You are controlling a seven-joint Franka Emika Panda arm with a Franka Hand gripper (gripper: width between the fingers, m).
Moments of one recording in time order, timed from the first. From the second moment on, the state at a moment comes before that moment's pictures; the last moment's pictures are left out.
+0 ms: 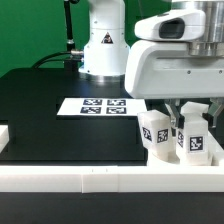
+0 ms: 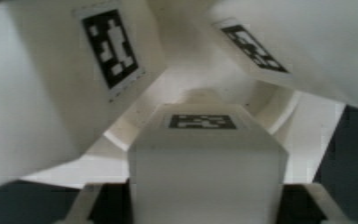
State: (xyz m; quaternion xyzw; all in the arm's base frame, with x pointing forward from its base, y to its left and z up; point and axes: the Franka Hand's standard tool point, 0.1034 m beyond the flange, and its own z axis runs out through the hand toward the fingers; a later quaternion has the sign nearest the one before) arm 0.640 0.100 0.080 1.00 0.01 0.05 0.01
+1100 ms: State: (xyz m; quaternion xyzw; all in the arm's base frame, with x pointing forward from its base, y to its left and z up) arm 0.636 0.117 0.076 0.76 -0.64 0.03 -0.09
